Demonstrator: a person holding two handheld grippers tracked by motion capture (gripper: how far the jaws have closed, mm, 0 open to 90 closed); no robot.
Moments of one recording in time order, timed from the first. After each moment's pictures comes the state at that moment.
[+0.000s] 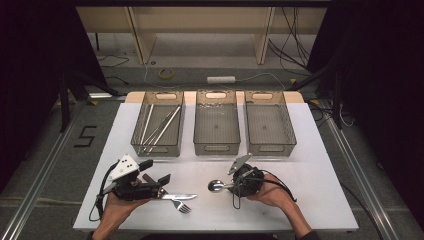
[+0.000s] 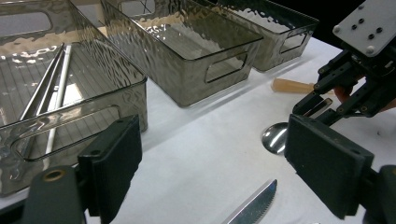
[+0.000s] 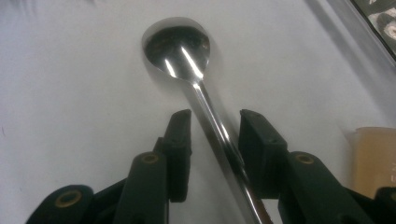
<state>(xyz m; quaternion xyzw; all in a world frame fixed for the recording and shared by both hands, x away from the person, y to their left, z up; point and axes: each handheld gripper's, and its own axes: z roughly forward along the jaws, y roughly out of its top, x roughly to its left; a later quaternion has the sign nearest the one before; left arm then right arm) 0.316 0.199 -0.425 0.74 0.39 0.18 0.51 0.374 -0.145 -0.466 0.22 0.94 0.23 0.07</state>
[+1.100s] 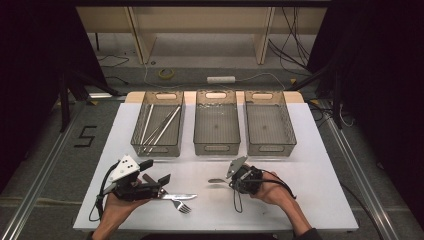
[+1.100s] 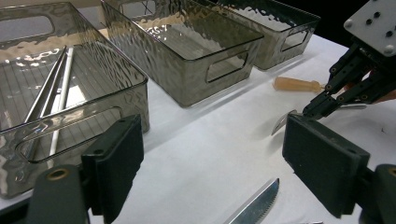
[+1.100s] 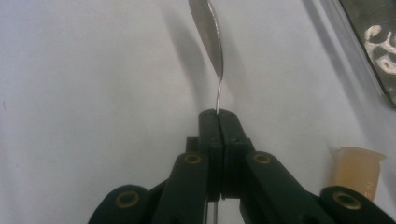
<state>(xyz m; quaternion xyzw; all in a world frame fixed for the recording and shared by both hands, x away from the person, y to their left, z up) 0.315 0.199 -0.424 0.75 0.38 0.18 0.51 0.371 -0.140 -0.458 0.16 0.96 0.21 0.09</state>
